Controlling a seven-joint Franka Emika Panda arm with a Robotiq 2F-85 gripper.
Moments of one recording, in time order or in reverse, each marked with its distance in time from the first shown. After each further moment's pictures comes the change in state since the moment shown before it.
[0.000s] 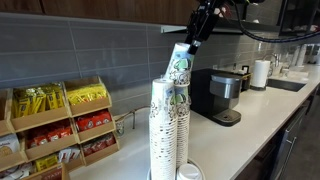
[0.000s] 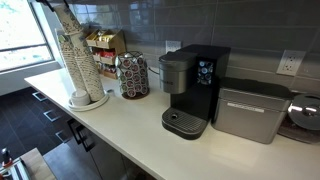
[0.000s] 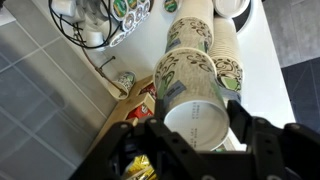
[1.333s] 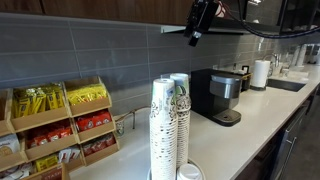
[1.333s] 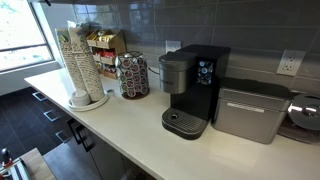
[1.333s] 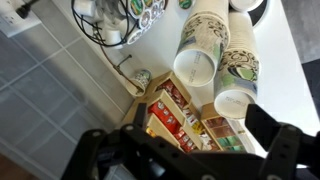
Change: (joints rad) arm -0.023 0.011 0.027 0.044 -0.053 0.013 0.058
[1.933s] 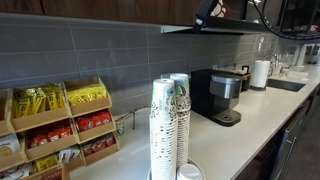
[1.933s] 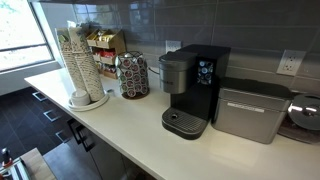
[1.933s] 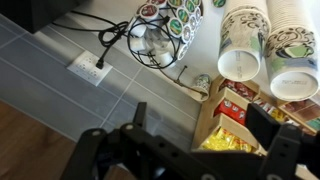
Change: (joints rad) arm -0.096 -0.057 0.076 0.008 -0.181 0.004 0.428
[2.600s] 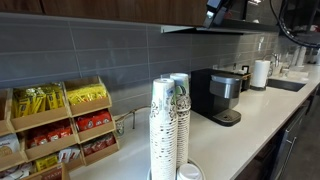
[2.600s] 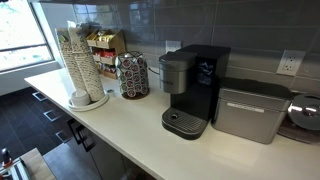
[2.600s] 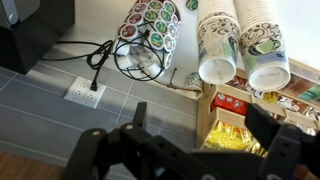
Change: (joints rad) arm -0.019 -0.096 -0.027 -0.060 0.125 -0.038 0.137
